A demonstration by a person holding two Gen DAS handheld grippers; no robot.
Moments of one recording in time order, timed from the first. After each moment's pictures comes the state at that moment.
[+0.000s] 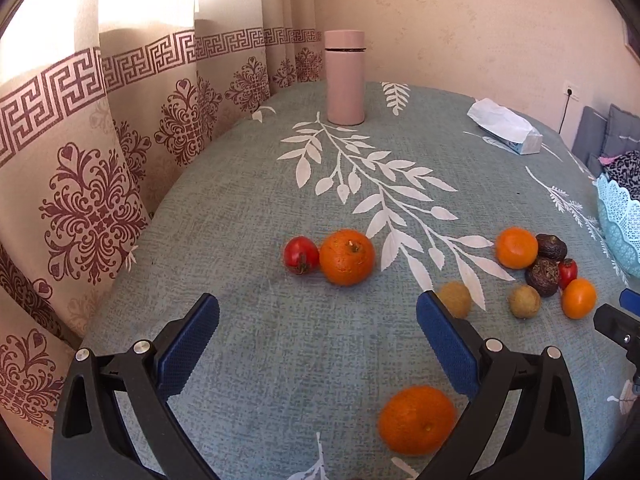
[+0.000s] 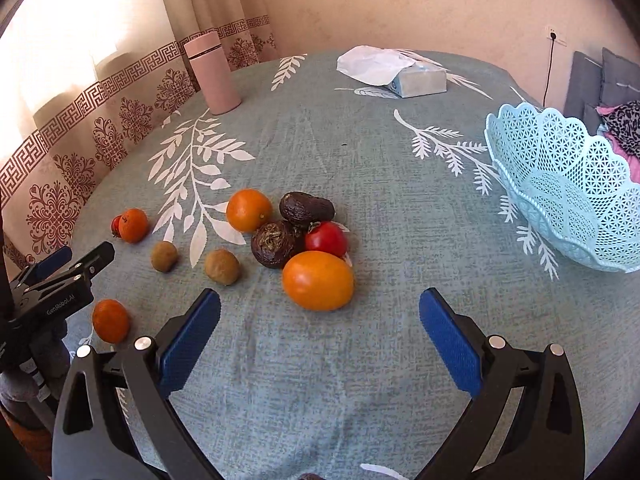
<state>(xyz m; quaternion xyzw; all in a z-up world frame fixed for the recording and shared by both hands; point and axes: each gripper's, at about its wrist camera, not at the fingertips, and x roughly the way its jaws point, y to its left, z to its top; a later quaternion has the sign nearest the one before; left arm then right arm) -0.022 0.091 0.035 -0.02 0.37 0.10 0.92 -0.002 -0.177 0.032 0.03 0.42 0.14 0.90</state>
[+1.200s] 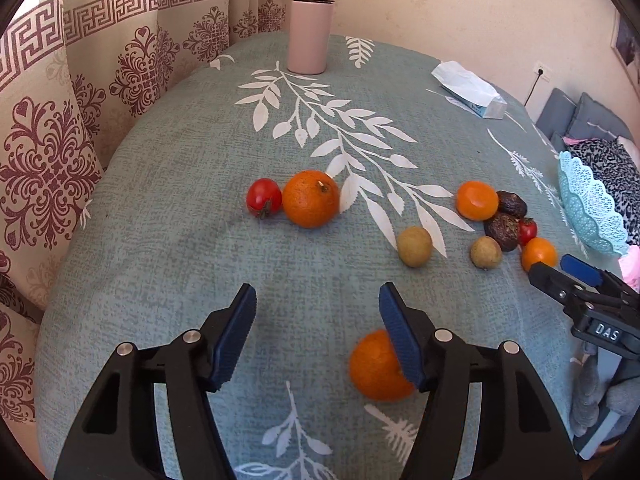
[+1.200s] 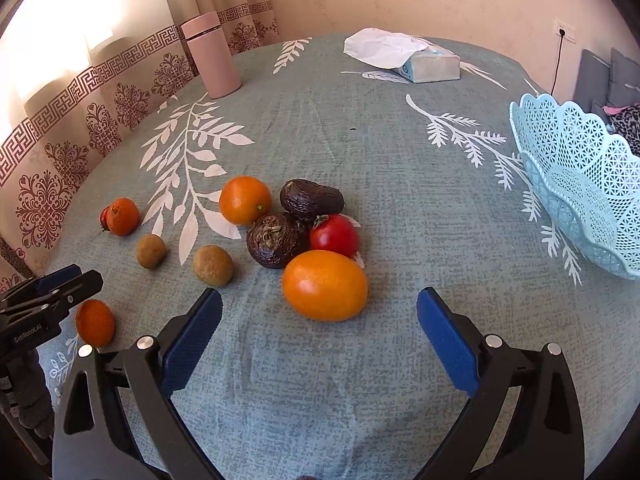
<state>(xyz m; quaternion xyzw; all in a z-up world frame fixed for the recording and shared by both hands) -0.034 0.086 0.030 -0.06 0.44 -0.01 0.89 0.015 -0.167 0.015 0.02 0.43 0.15 0.89</state>
